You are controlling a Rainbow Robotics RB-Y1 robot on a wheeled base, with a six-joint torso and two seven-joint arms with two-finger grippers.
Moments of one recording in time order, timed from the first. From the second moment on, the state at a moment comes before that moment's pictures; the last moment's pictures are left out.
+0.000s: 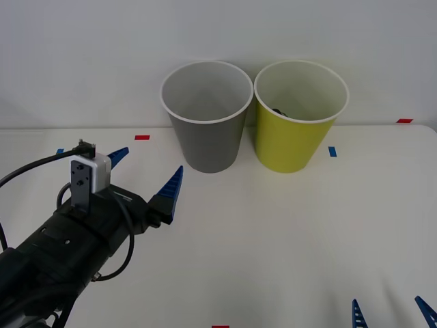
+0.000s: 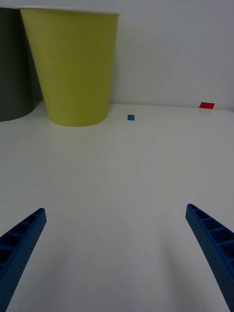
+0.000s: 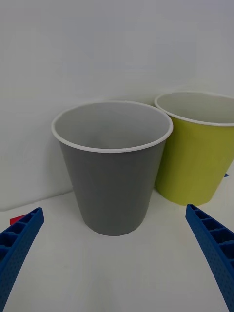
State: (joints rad) right arm 1.00 -0.35 0.20 -1.94 -0.15 -0.60 1.57; left arm 0.39 0.44 -0.26 -2.50 0.27 0.44 -1.53
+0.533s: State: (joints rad) right arm 1.00 -0.35 0.20 -1.94 -0.15 -0.60 1.57; left arm 0.57 0.47 -0.26 -2.20 0.25 -0.07 -1.56
